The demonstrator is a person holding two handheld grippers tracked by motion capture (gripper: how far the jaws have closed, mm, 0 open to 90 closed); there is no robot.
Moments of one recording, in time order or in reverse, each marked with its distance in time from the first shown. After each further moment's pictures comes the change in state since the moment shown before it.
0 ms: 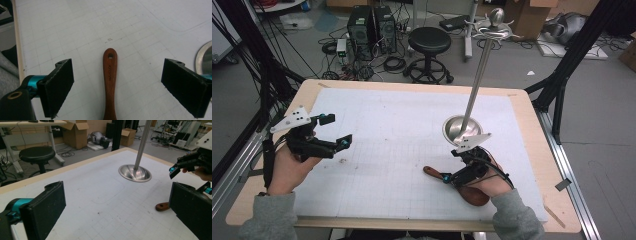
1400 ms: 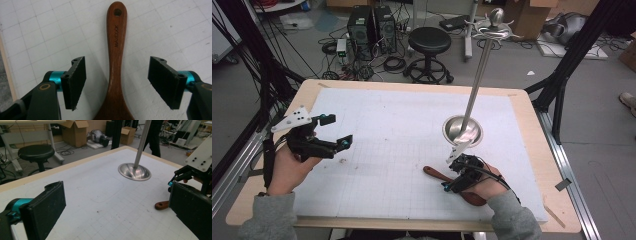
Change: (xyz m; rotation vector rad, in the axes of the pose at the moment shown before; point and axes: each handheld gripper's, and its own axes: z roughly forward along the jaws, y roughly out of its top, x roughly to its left) left arm -0.001 0.001 0.001 0.012 -0.012 -0.002; right arm 0.005 -0.010 0.027 0.288 -0.002 -0.046
